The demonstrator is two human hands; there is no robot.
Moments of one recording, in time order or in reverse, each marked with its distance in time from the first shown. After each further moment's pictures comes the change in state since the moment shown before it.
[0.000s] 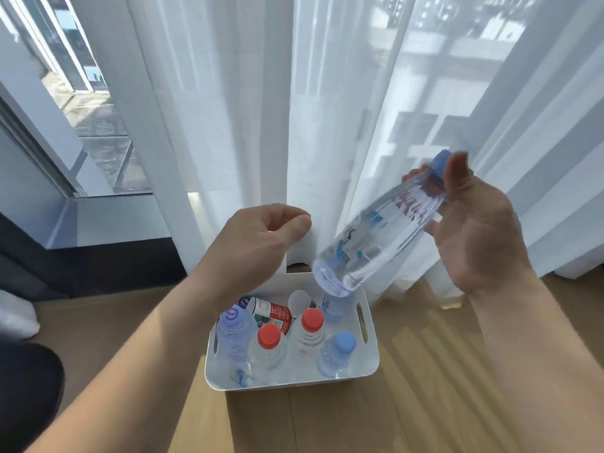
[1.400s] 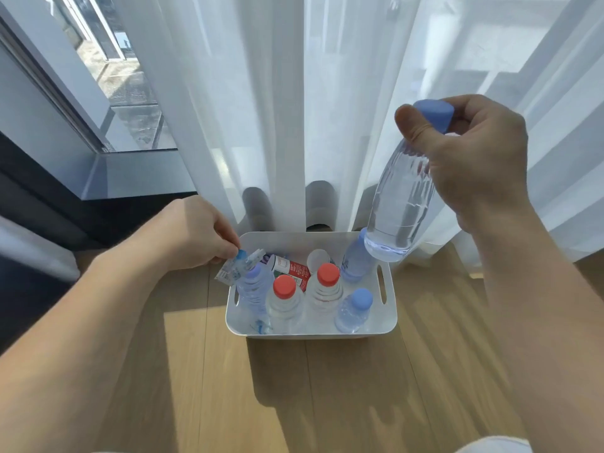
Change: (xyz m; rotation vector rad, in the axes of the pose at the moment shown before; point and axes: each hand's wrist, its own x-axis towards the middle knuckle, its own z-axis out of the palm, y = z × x) left_hand -0.006 -0.067 -0.050 0.675 -0.039 -0.228; right_hand 0.016 0.023 0.016 -0.673 0.186 -0.242
